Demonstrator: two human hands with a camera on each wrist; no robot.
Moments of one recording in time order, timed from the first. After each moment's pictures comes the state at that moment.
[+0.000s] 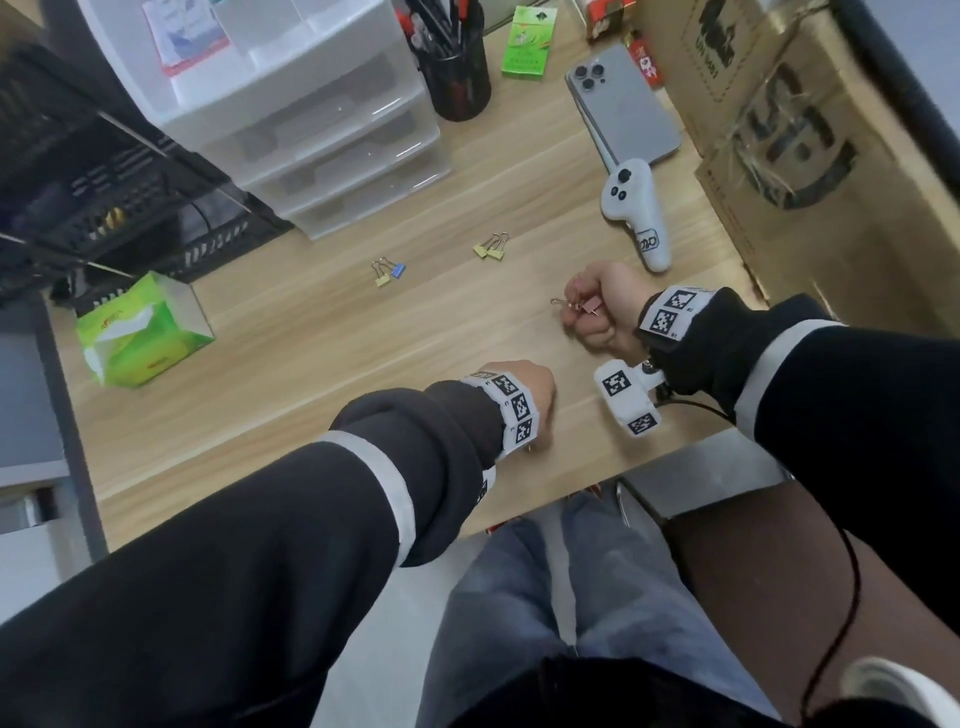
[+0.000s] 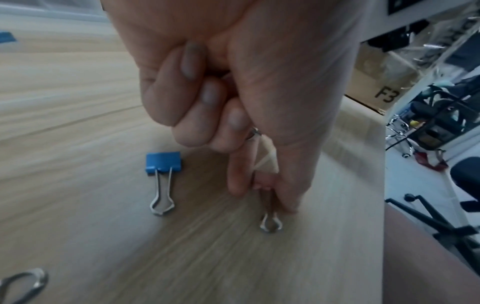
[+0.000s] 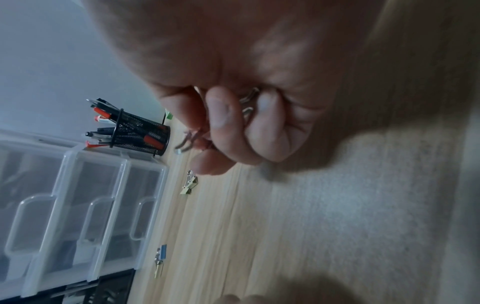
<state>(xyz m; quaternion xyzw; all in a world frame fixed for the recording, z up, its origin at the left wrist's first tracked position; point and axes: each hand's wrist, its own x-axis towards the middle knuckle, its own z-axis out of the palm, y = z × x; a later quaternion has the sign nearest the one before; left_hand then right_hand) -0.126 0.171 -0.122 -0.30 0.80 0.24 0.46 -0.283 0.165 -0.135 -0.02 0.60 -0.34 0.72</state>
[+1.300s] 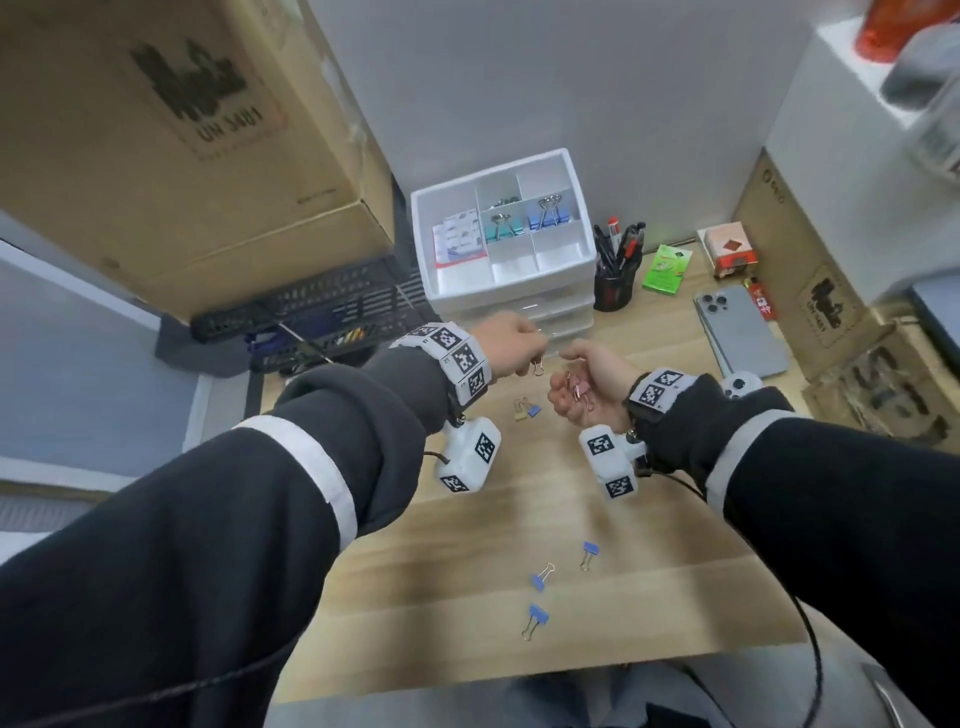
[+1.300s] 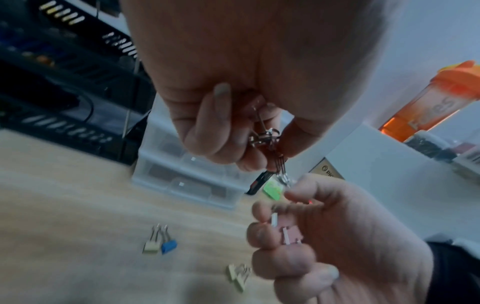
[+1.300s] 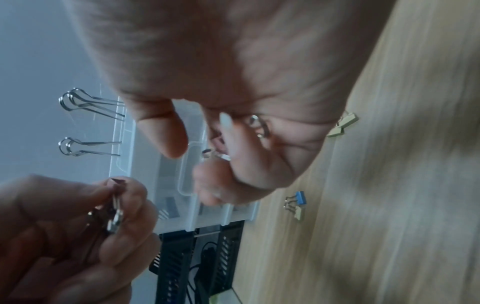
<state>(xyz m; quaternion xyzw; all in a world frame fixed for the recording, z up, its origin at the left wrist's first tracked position) -0.028 0.001 0.078 -0.59 0.70 0.41 0.03 -0.174 0.046 0.000 -0.11 0.52 -0.28 0.80</state>
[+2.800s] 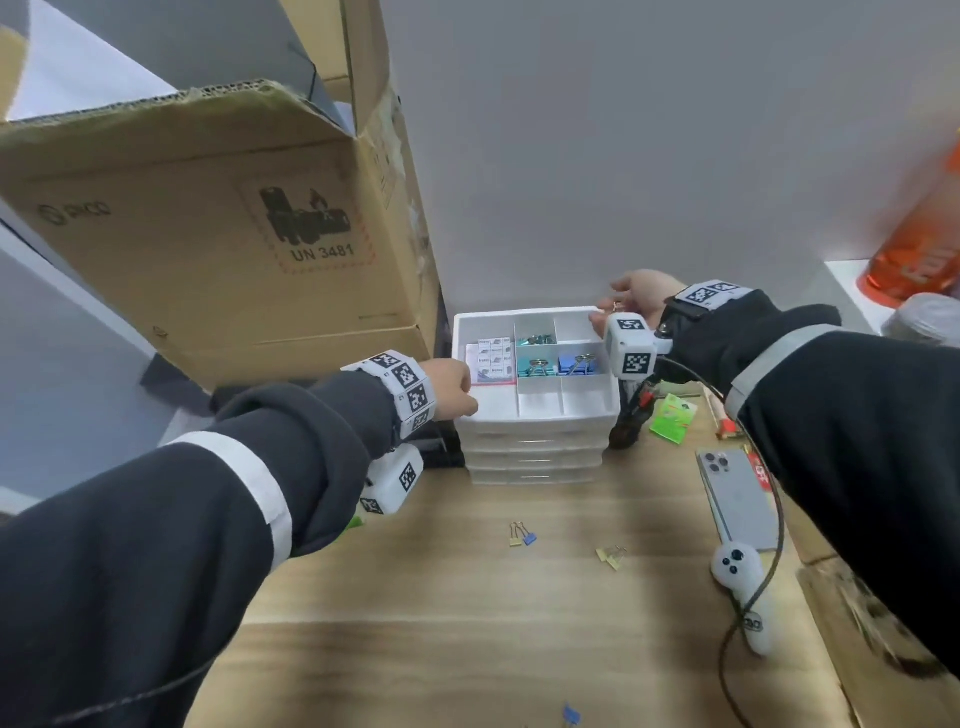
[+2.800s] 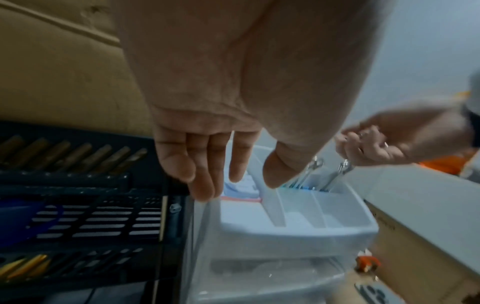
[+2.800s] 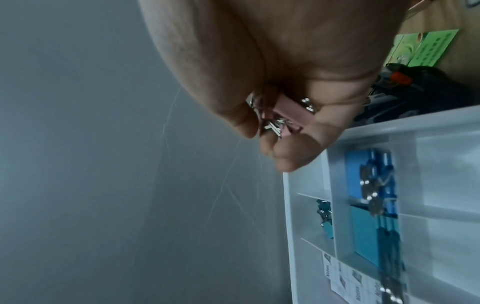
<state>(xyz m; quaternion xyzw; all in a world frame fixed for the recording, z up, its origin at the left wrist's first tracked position) 0.046 -0.097 0.143 -0.62 0.74 0.22 0.14 -0.225 -0.179 0.140 -0.16 0.62 -0.40 0.65</state>
